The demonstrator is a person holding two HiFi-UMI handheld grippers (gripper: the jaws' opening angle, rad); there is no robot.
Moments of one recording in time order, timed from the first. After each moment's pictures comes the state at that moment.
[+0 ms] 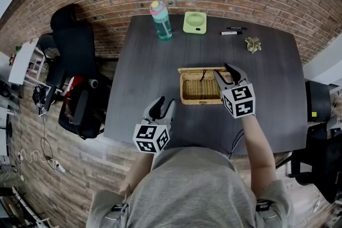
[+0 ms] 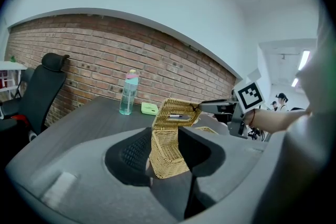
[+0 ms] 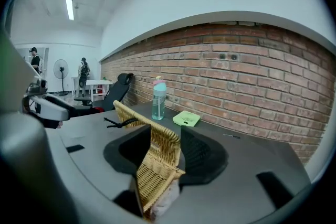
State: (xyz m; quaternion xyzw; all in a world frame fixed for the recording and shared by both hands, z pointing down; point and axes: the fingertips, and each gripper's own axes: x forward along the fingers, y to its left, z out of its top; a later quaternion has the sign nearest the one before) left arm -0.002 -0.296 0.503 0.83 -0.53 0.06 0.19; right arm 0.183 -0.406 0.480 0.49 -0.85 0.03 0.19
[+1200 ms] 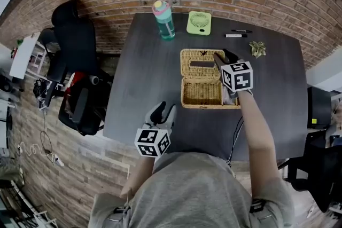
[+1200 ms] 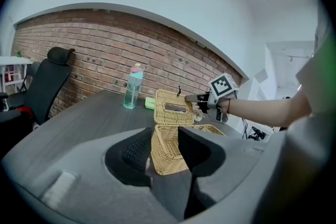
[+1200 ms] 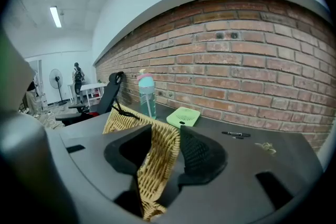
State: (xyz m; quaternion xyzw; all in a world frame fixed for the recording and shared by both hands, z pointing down) left arm 0.000 -0.302 0.519 0.81 -0.54 0.07 0.22; right arm 0.182 -0.512 0.503 0.48 -0.85 0.10 0.20
